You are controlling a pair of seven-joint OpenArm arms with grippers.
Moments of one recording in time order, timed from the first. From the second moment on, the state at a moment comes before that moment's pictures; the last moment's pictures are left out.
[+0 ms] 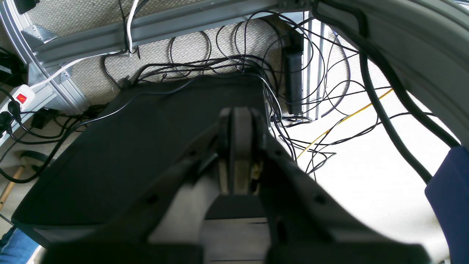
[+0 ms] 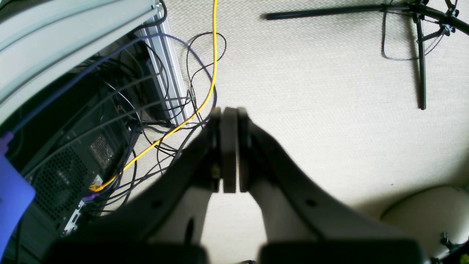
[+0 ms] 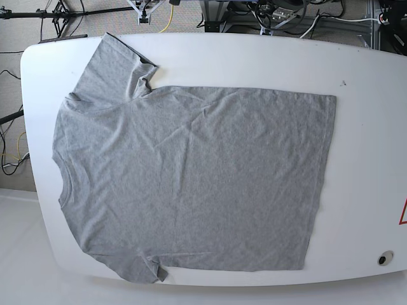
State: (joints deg) left arm 0.4 0.2 -1.8 4.4 13.1 2.3 3.4; right arm -4.3 2.8 -6.8 -0.2 11.7 -1.4 5.4
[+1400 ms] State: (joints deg) left arm 0.6 0.0 -2.1 3.6 12.9 2.3 2.0; right arm -4.5 2.8 -6.8 0.3 11.0 -1.4 6.1
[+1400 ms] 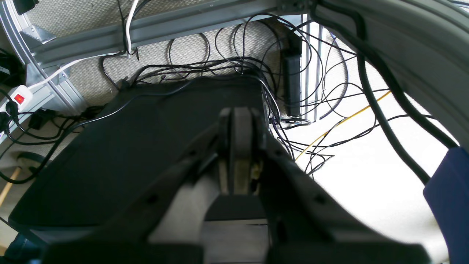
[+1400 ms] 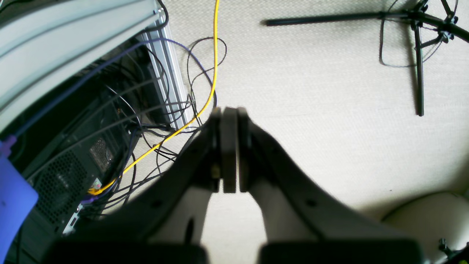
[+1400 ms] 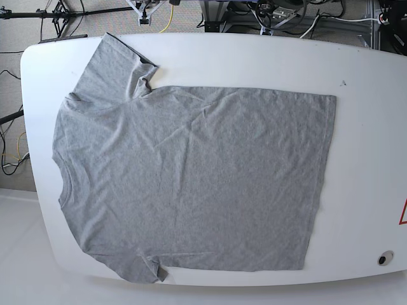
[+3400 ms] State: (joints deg) left arm 2.9 -0.7 -2.2 4.5 11.9 2.0 -1.0; right arm -5.6 3.9 -7.4 1.0 10.7 -1.2 16.0
